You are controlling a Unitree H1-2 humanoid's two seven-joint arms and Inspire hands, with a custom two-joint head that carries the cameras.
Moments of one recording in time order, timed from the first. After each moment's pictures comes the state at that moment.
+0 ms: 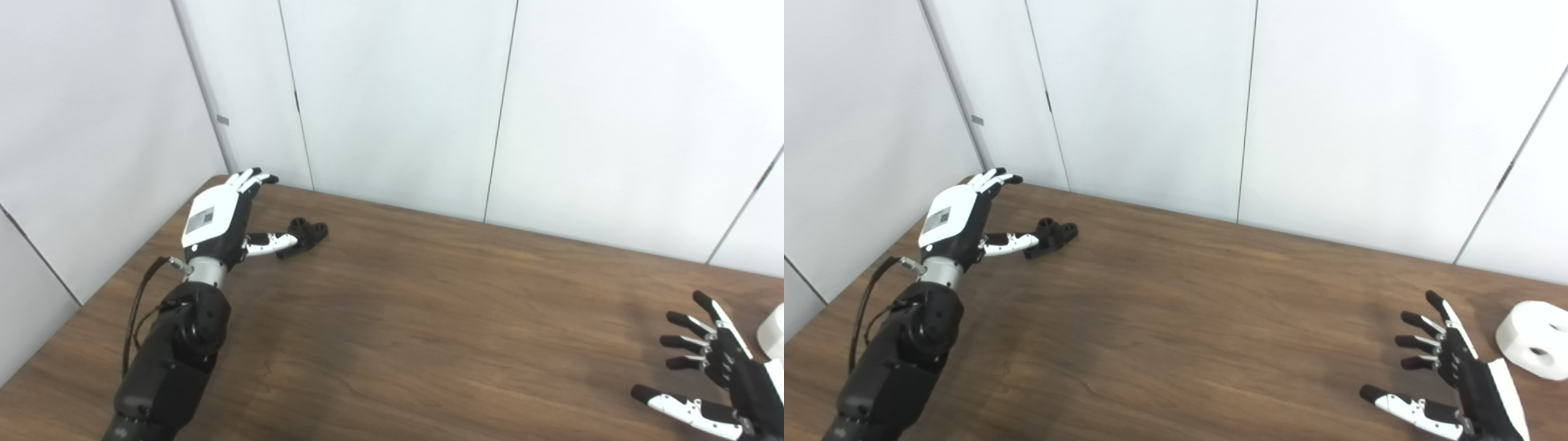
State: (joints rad) left arm -0.24 0.52 0.14 0.04 0.70 0.21 0.08; right arm -0.08 -0.23 0.00 -0.18 -0.18 0.05 0.08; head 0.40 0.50
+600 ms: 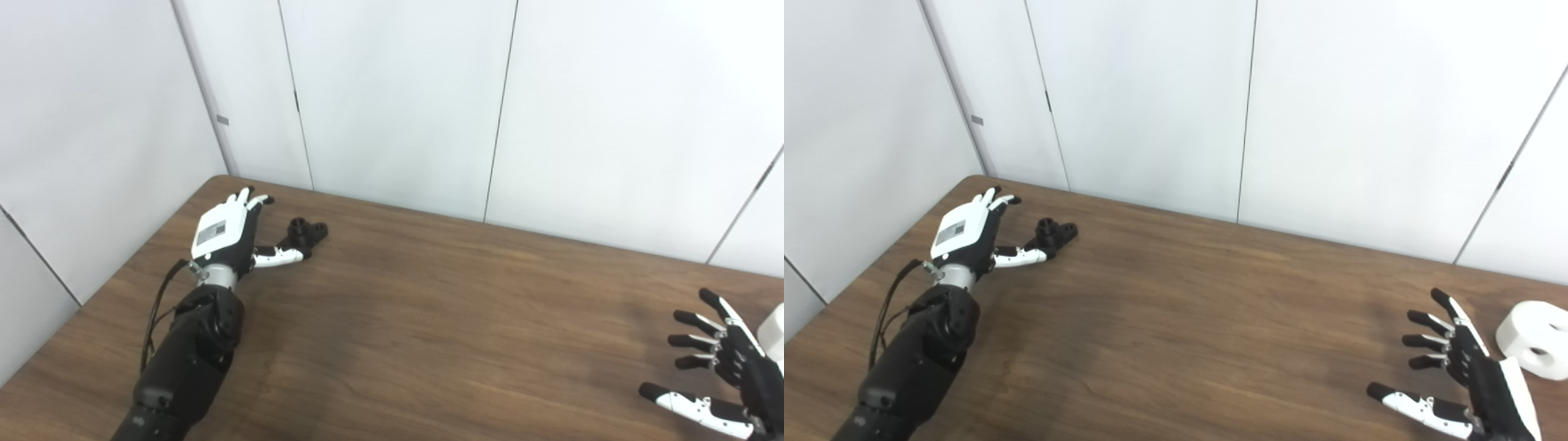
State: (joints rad) left arm -0.27 0.52 0.06 0.15 0.71 0.34 0.07; right arm -0.08 -0.23 -0.02 -0.22 -0.18 0.07 0.08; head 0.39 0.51
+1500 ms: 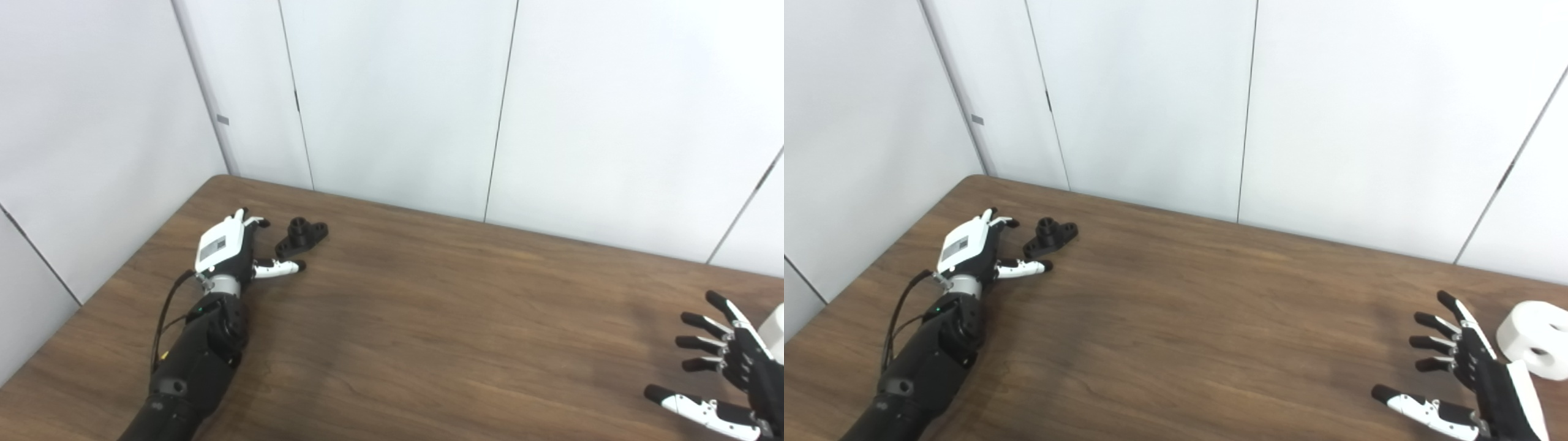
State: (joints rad) left arm -0.33 0.48 0.07 0.37 0.54 0.30 0.18; right arm -0.07 -0.23 -0.03 -0.25 -0.20 0.11 0.08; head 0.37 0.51
